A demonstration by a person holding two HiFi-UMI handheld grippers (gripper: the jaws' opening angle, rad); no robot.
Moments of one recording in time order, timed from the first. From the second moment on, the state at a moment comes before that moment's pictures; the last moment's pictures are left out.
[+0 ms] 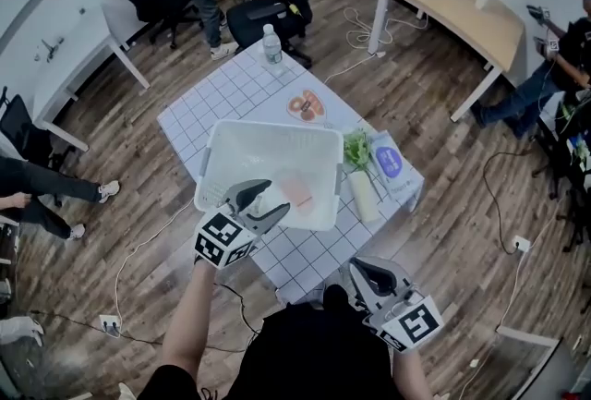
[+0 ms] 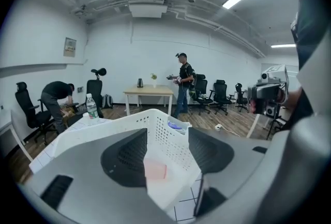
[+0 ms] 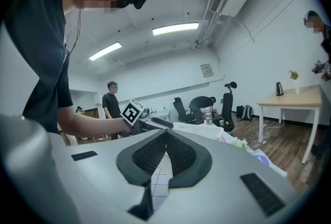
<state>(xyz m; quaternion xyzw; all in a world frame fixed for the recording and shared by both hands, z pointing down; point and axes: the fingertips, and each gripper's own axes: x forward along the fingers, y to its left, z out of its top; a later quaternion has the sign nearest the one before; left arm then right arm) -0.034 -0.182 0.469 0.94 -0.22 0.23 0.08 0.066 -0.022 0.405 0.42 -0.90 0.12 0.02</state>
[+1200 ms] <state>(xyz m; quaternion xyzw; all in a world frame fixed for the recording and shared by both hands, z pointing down) -0.019 -0.271 0.610 0.88 -0.09 0.41 0.23 0.112 -0.007 0.419 0.51 -0.85 0.14 0.03</state>
